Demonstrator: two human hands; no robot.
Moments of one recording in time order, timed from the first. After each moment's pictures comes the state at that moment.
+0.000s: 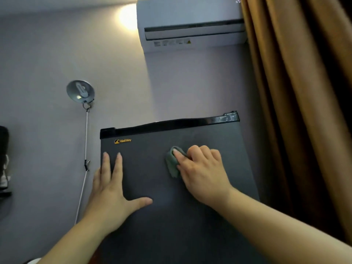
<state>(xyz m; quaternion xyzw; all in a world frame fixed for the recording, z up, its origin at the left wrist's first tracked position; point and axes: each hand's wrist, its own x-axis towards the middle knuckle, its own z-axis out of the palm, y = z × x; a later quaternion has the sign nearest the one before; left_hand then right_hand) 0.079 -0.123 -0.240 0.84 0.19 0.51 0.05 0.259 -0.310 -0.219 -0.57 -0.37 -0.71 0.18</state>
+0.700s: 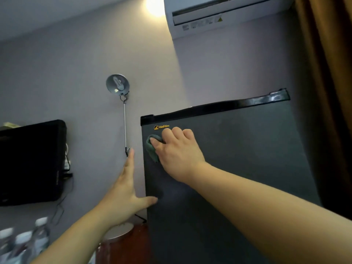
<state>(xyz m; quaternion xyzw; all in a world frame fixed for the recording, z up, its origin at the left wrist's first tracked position) 0.016 -0.071 -0.257 0.88 0.13 0.44 0.12 0.177 -0.186 -0.187 -0.55 -0.48 -0.66 0.16</state>
